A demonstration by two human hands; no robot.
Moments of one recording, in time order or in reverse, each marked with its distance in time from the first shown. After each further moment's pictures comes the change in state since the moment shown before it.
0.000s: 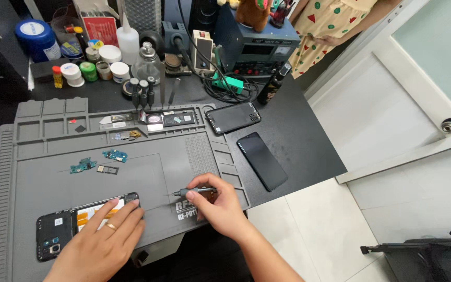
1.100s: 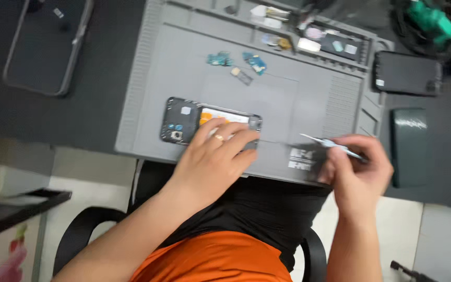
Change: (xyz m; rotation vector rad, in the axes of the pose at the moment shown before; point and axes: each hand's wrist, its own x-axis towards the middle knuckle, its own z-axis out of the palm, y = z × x) left_hand 0.012 0.023 -0.032 -0.433 0.180 -0.674; right_hand -0.002 0.013 0.008 -0.153 0.186 -0.172
